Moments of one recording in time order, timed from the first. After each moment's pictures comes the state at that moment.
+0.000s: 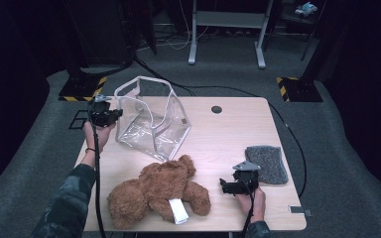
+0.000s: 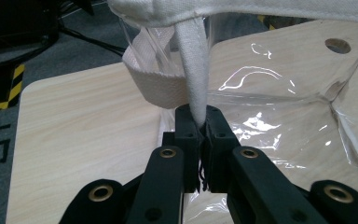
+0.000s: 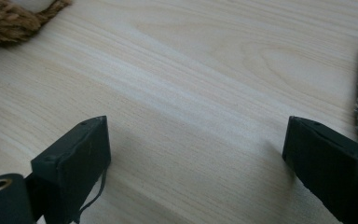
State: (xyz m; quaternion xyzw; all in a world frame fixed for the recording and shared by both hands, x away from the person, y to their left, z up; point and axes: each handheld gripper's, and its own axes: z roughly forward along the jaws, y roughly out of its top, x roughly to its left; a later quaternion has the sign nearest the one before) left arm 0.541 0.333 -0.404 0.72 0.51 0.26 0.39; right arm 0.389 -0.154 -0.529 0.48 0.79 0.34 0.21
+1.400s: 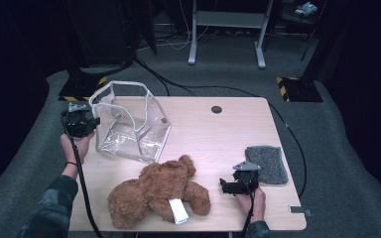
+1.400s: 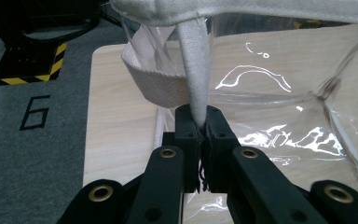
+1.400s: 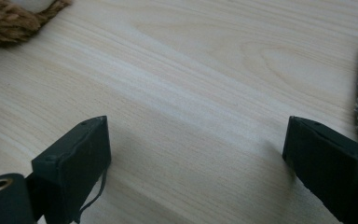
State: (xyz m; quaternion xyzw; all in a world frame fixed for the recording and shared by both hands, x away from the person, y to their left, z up) left arm 0.493 0.389 -0.403 0.68 0.57 0.28 0.37; right arm 0.389 -0.154 -0.529 0.48 0.78 0.34 0.21
